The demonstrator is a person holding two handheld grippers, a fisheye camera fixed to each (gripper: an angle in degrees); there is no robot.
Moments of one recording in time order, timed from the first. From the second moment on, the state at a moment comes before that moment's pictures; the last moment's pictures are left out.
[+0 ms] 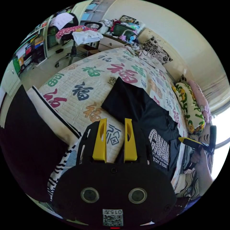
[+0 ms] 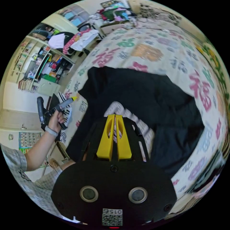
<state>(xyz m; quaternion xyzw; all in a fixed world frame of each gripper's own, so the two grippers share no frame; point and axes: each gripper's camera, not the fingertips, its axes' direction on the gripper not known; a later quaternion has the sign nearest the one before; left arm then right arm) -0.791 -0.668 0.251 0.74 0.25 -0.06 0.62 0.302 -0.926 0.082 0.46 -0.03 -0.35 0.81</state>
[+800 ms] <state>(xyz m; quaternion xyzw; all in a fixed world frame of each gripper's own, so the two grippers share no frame) -0.848 -0.602 0.217 0.76 0.30 -0.02 0.57 0.037 -1.162 0.038 0.39 0.09 -0.32 0.85</state>
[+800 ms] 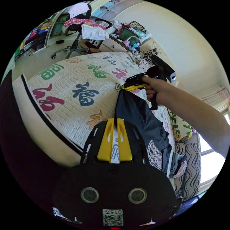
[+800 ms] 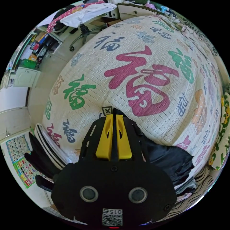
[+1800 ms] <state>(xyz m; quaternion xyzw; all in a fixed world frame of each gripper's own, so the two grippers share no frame) -0.448 -0.629 0.138 0.72 0.06 0.23 0.65 0.441 -1.081 0.025 0.49 -0.17 -0.28 0.81</state>
